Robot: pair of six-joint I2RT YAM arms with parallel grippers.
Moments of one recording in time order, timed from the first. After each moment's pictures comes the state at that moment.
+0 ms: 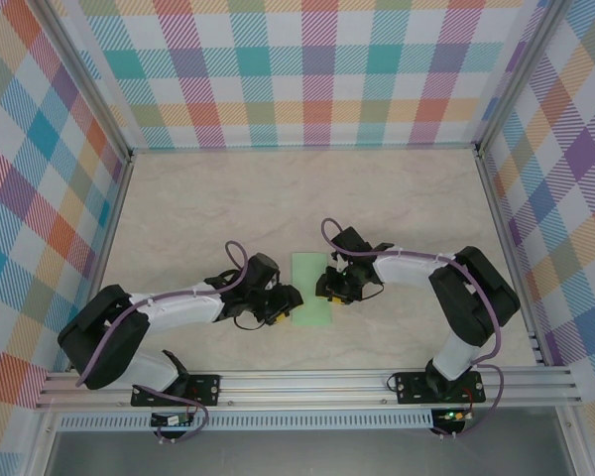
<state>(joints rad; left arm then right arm) -0.80 1.42 0.60 -0.13 0.32 -1.25 0.67 1.68 0.85 -0.39 -0.40 0.82</state>
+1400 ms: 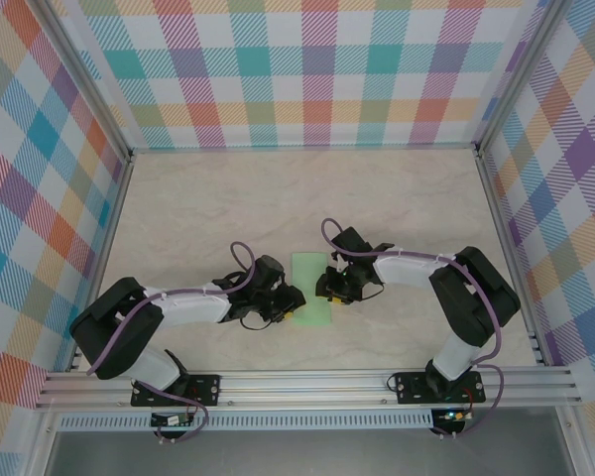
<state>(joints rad) -0.82 1.49 0.59 0.02 0.29 -1.29 0.67 1.68 0.85 -0.39 -0.41 0.82</state>
